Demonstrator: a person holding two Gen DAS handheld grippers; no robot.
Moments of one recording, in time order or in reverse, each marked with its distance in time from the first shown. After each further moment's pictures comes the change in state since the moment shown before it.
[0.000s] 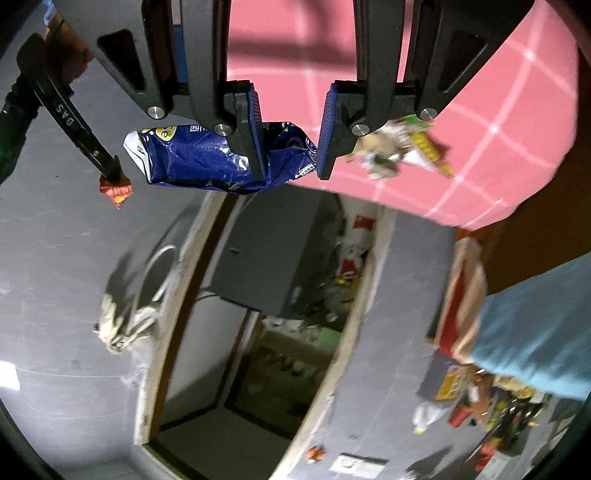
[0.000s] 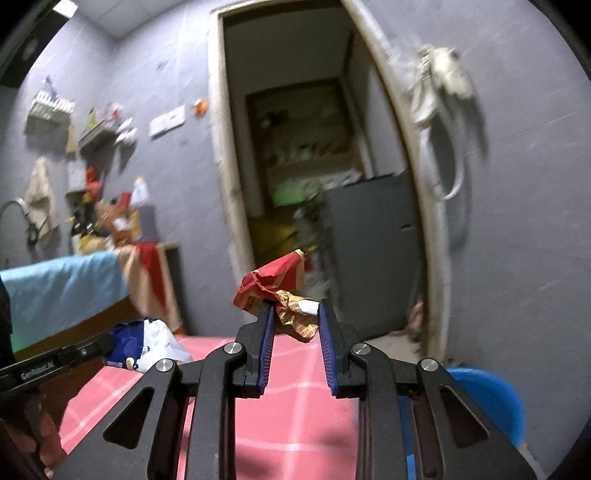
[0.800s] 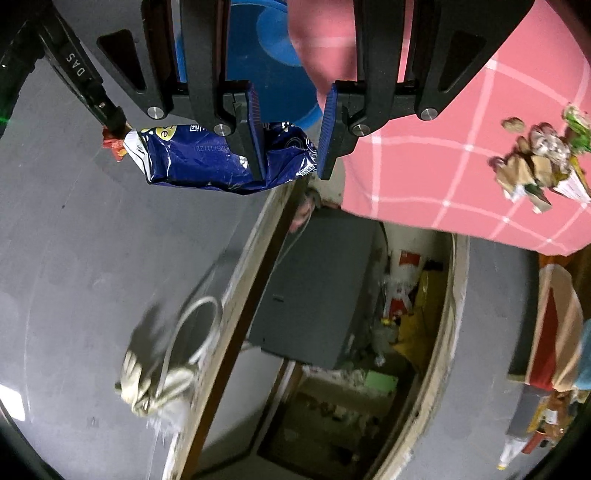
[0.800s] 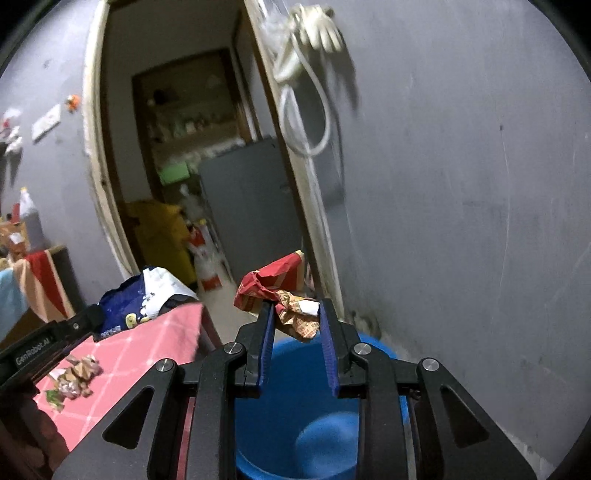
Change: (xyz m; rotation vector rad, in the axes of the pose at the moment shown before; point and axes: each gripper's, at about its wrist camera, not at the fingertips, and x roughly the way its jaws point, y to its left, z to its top) left arm 0.131 -0.122 -0.028 0.040 0.194 -0.083; right arm -0.012 -0.126 -0.023 0.158 0.188 -0.374
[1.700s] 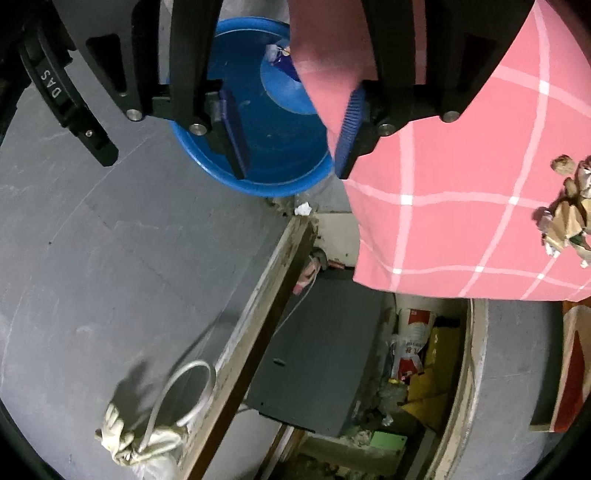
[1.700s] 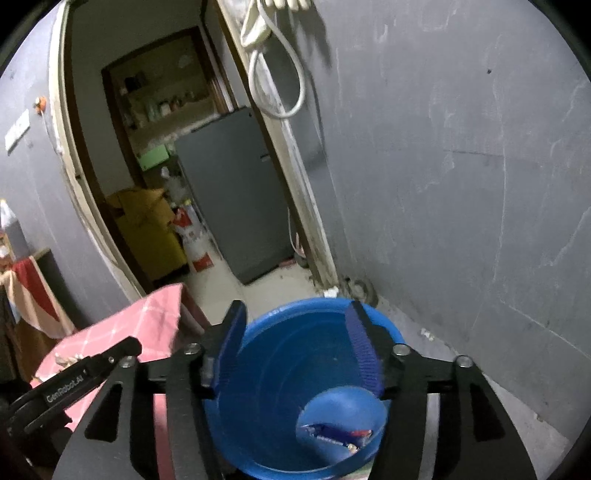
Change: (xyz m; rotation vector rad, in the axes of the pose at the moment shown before) left arm 0.050 0.010 -0.029 -0.027 0.216 -0.027; right arm 0.019 -0.023 -0.002 0.093 0.087 -0.023
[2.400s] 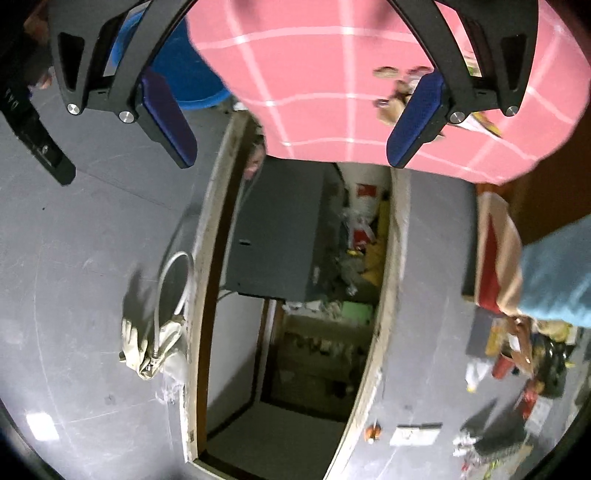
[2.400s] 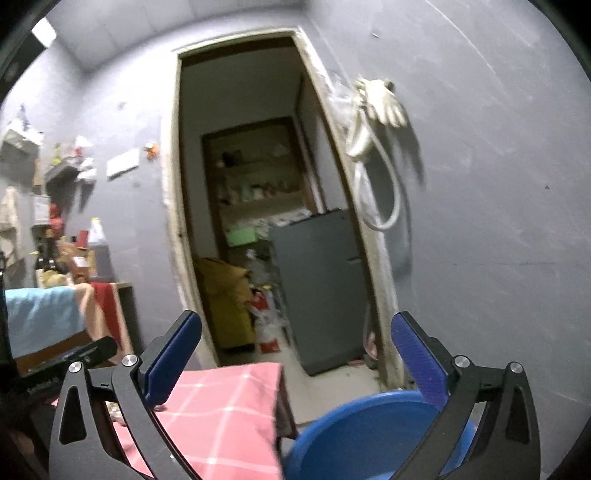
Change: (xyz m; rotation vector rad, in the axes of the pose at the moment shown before) left arm -0.152 0.045 -0.008 0.173 -0.486 0.184; right arm -0.065 0.079 -0.012 -0.170 -0.412 0.309
